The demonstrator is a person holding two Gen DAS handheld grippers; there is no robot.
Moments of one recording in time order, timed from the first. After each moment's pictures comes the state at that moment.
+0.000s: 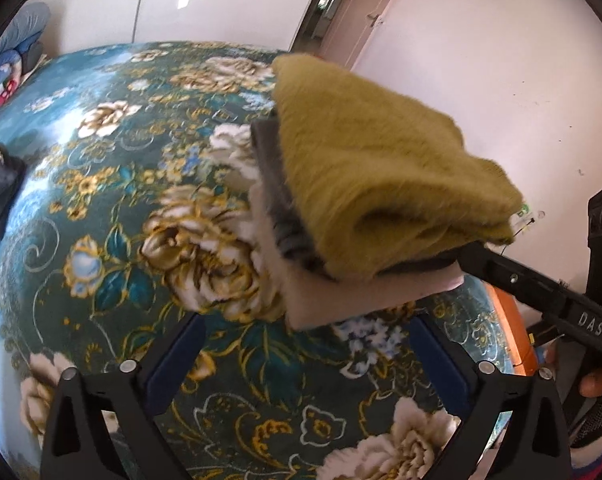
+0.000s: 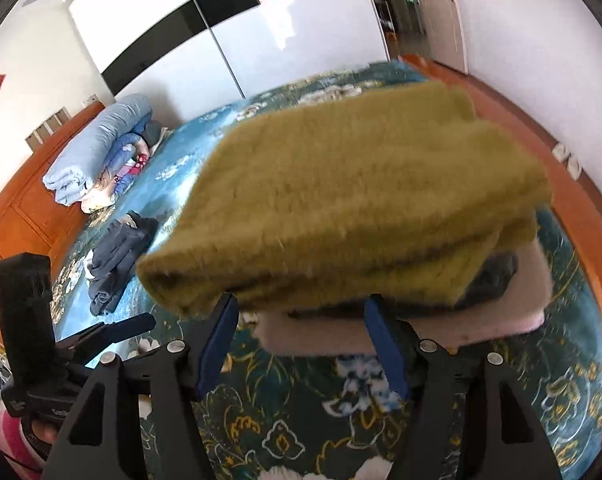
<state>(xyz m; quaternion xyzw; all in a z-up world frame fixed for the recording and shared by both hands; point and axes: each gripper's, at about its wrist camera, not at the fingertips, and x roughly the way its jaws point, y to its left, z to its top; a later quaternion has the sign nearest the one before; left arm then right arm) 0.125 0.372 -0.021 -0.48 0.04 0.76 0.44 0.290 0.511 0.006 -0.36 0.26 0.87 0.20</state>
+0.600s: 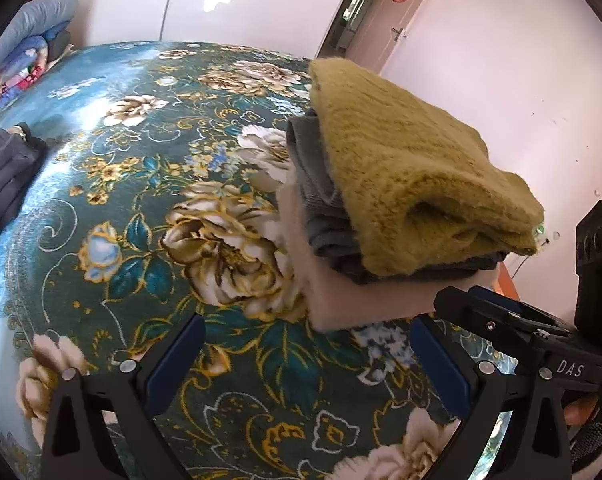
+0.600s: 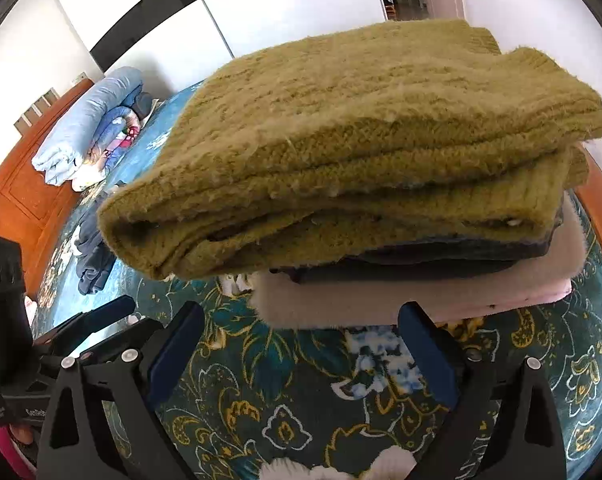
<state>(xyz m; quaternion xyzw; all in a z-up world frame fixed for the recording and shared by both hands) 0.123 0.356 -0.031 -0.47 0.02 0.78 0.40 0.267 0.501 -0.031 -0.40 0.27 0.85 0.19</state>
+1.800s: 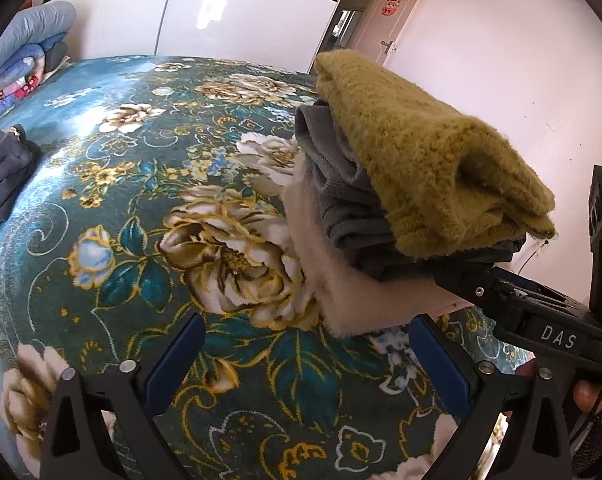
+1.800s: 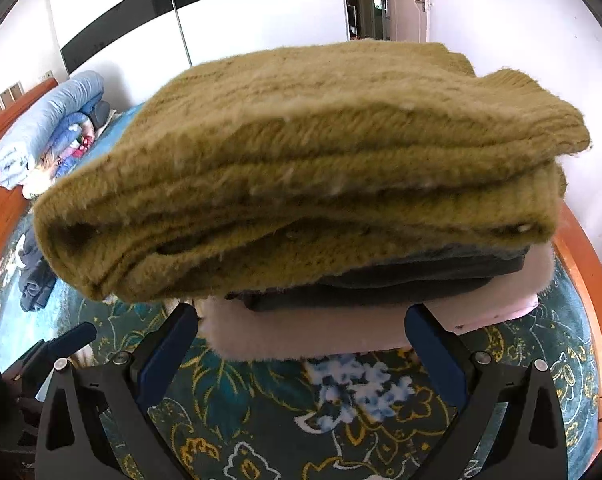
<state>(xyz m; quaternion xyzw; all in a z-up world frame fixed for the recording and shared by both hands) 0.121 0.353 -0.066 -0.44 0.01 0.79 0.42 0.250 0.493 -0.041 -0.39 0.20 0.85 0.30</state>
